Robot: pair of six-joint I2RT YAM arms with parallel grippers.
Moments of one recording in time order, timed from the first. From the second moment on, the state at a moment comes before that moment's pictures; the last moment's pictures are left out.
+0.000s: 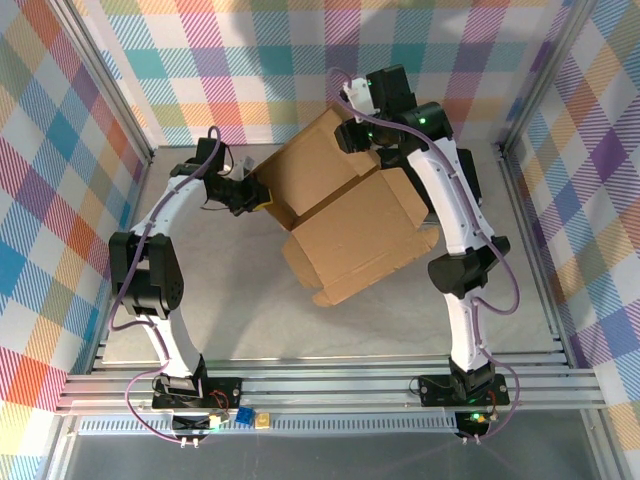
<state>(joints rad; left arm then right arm) -0.10 1.85 1.57 -0.77 0.69 -0.41 0.50 2.14 2.68 -1.23 -0.05 -0.08</state>
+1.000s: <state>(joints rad) -0.10 1.77 1.57 -0.82 0.63 -0.40 0.57 2.16 2.57 -1.09 0.42 -0.16</state>
